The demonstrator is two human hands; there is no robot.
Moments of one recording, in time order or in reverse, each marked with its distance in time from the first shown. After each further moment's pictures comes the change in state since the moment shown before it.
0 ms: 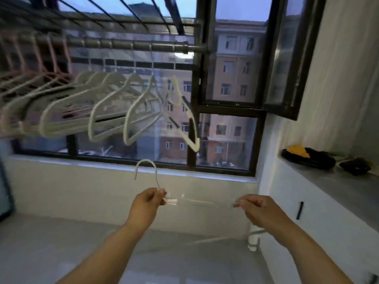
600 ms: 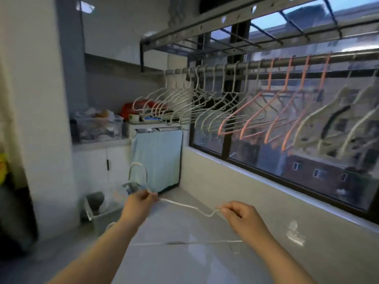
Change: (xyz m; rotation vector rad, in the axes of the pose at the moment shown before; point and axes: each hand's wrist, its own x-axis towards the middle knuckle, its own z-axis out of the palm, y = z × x) left_hand -0.109 -0.080 -0.450 0.410 0.767 -0.374; right_hand -0.017 -0.150 0.454 0.076 -0.660 -0.425
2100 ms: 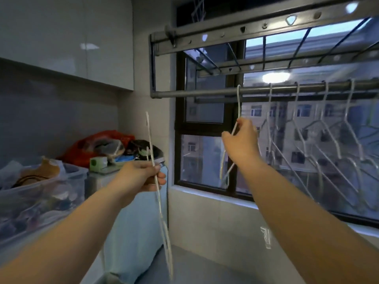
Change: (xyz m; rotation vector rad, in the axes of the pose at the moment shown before) left_hand 0.678 -0.064 -0.157 -0.484 -0.627 0.154; right_hand 0.615 -0.191 0.302 -0.230 0.881 -0.066
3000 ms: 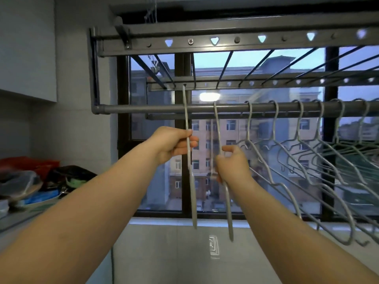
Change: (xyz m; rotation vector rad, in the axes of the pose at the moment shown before) left_hand 0.168 0.085 0.094 -0.196 -0.556 0.121; right_hand 0.062 0.030 0.032 0.127 0.131 0.316
